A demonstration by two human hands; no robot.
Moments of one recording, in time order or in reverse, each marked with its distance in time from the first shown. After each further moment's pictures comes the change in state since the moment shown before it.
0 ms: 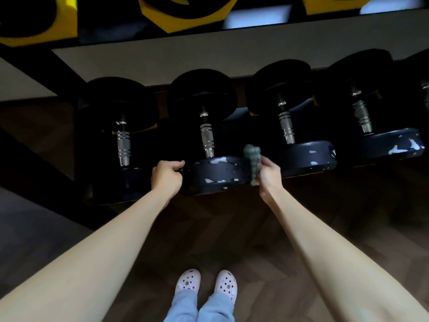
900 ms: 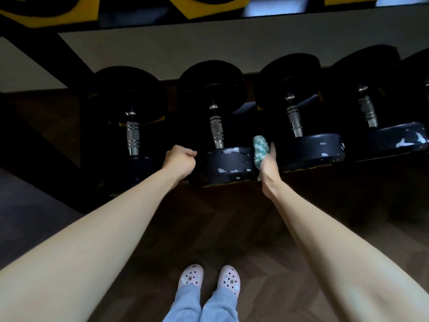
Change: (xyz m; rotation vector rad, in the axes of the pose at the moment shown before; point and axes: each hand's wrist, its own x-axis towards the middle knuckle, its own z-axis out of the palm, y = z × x) left_hand 0.012 0.005 -0.011 -0.007 -0.152 0.011; right_hand -0.011 0.009 0.027 -0.162 0.053 -0.034
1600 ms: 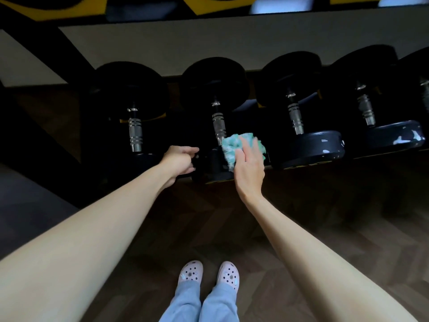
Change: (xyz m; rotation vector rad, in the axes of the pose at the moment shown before) left_hand 0.000 -0.009 -0.015 -0.253 -0.189 -0.095; right_hand -0.058 0.002 0.037 -0.405 0.050 -0.510
